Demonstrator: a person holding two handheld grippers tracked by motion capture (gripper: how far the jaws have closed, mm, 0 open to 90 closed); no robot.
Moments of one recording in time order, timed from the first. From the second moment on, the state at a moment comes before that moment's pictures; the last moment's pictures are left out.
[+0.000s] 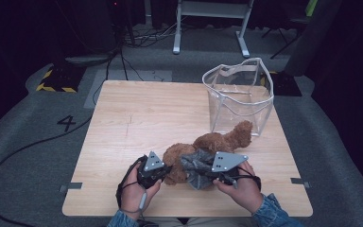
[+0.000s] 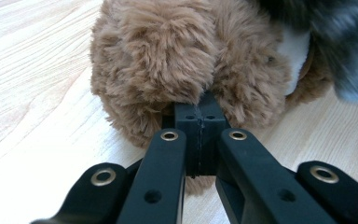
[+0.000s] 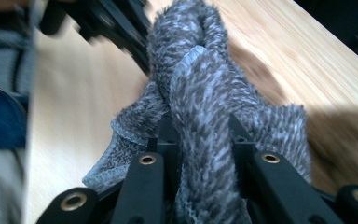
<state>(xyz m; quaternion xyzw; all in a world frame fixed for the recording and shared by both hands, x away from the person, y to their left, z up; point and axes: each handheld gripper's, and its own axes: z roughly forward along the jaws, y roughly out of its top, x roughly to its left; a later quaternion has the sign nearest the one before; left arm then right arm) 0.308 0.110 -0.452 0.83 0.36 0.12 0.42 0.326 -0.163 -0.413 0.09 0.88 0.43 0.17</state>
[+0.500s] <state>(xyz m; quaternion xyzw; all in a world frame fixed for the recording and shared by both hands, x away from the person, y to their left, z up) 0.311 0.113 -0.453 0.82 0.36 0.12 0.42 0.330 -0.256 -0.431 0.20 0.87 0.40 0.20</state>
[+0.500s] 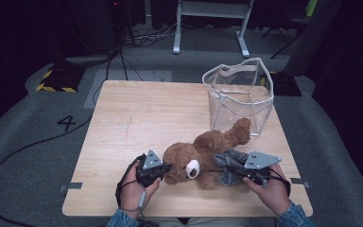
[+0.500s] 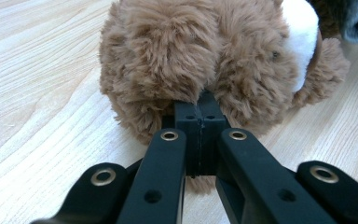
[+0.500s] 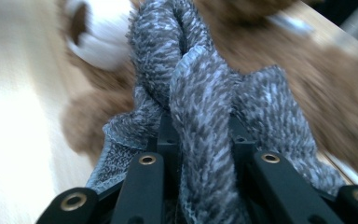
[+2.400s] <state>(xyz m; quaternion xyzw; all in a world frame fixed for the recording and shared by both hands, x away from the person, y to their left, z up) 0.288 0.127 -0.434 0.82 0.36 0.04 0.44 0.302 -0.305 -0.407 0.32 0.87 0.37 0.08</state>
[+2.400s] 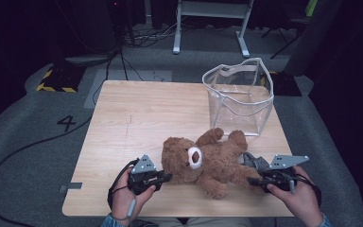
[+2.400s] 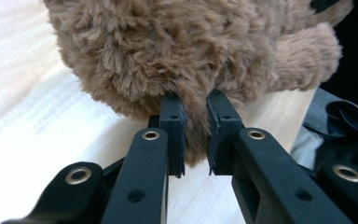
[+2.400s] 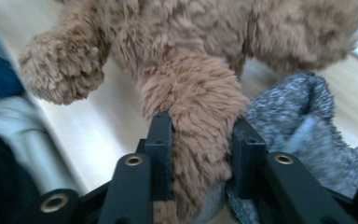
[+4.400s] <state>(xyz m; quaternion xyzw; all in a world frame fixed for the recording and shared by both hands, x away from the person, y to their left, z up) 0.291 0.120 -0.444 0.83 0.35 0.05 0.42 0.364 -0.356 -0.486 0.37 0.86 0.30 0.16</state>
